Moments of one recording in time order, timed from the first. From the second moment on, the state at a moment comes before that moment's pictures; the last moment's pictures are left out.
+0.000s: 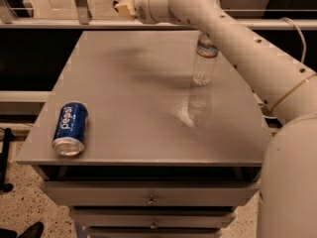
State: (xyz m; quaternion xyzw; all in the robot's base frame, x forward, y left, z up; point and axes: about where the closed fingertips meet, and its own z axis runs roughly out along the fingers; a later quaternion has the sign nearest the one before) arm 0.809 0.076 0.993 -0.37 0.69 0.19 0.59
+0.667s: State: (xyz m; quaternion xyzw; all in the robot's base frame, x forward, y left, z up) arm 0.764 0.081 1.038 -0.40 0.62 0.29 0.61
